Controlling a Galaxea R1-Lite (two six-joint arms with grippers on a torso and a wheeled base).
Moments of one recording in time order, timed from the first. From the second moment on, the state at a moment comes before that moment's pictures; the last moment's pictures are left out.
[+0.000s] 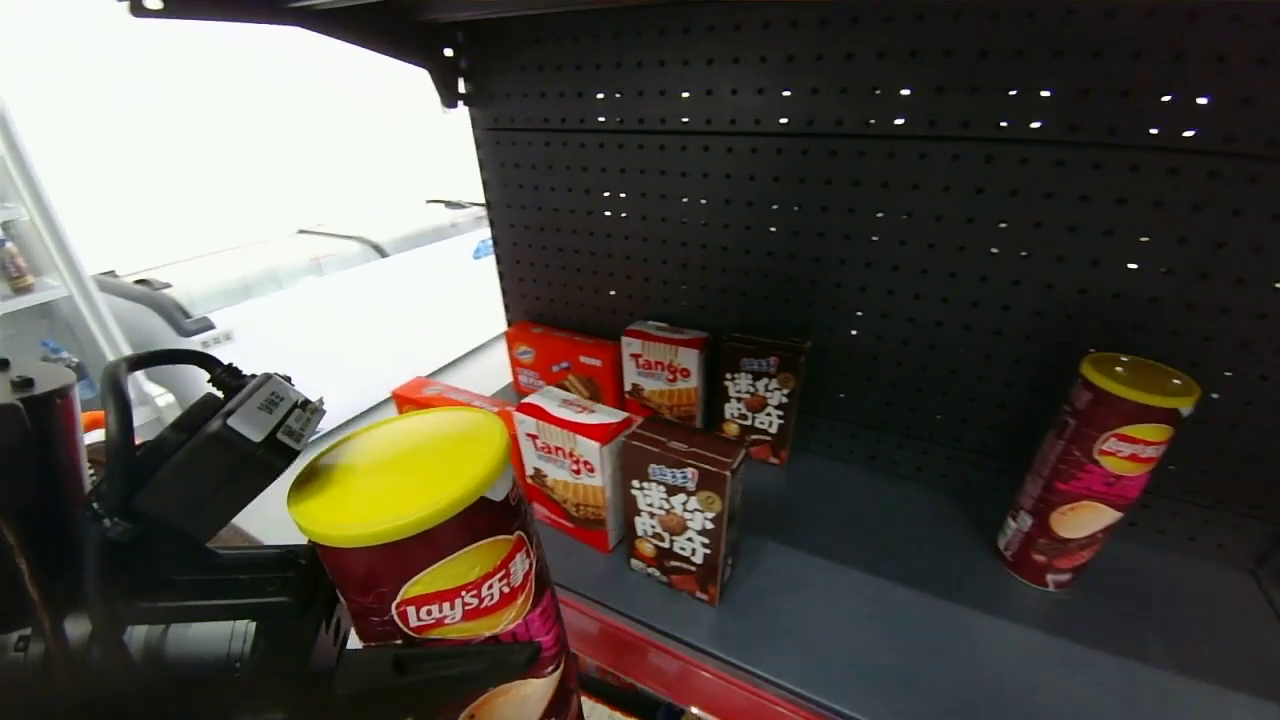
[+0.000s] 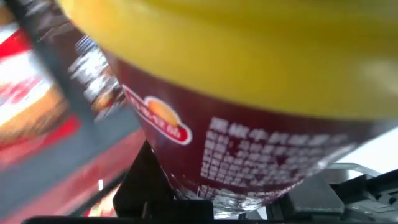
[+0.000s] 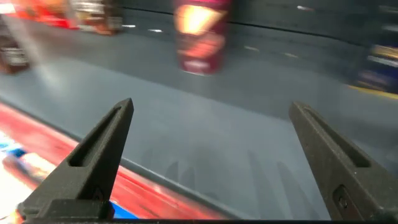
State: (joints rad) left arm -0.46 1.25 -0.57 -0.35 -0.78 0.08; right arm 0.00 0.00 0.00 -0.01 0.01 0.00
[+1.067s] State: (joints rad) left arm -0.48 1.26 -0.56 -0.35 -0.77 0.08; right arm 0.00 0.00 0.00 -0.01 0.02 -0.01
